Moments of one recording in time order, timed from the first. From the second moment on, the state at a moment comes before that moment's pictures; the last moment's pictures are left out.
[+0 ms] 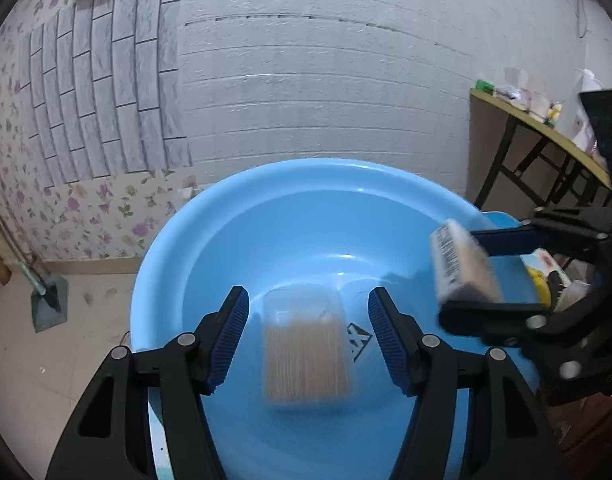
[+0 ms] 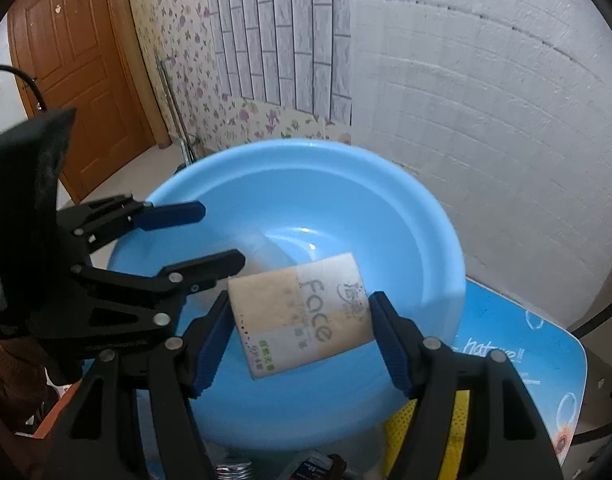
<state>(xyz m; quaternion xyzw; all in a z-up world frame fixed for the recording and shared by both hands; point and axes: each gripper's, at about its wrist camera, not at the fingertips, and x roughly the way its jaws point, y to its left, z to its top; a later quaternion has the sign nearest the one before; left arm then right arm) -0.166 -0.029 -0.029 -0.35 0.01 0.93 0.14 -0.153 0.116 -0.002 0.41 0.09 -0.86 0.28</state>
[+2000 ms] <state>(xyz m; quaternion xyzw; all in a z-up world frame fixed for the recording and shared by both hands) -0.016 -0.004 -0.075 -0.40 0.01 0.90 0.17 -0.028 0.164 -0.027 0.40 0.07 -0.87 0.30</state>
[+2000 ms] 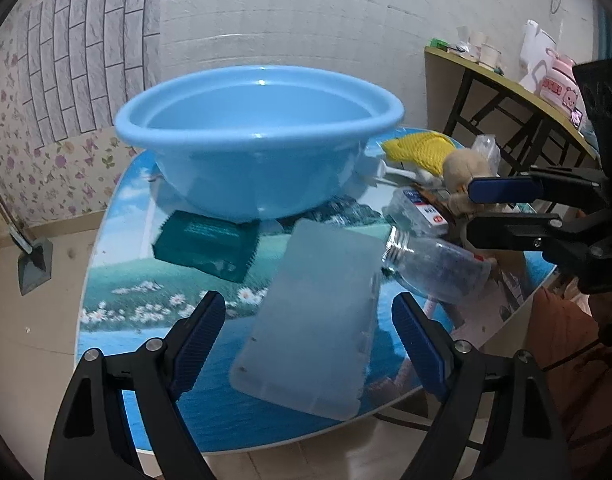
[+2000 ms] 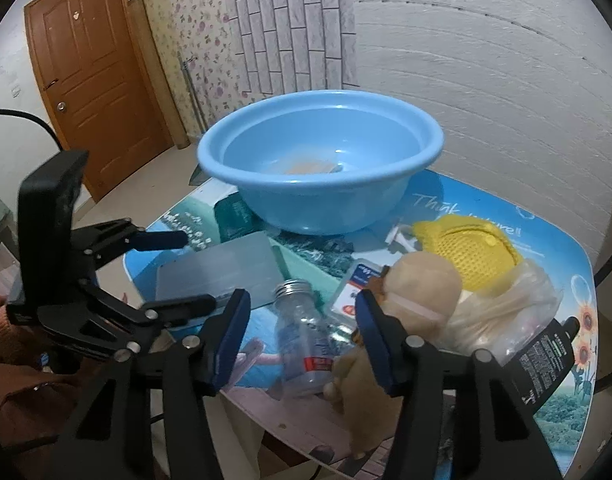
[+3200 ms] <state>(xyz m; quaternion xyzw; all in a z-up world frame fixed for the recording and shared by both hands) 0.004 -0.033 -0.093 -0.42 0.02 0.90 0.11 -0.014 0.140 -0.062 0.43 0.11 -0.85 0.29</state>
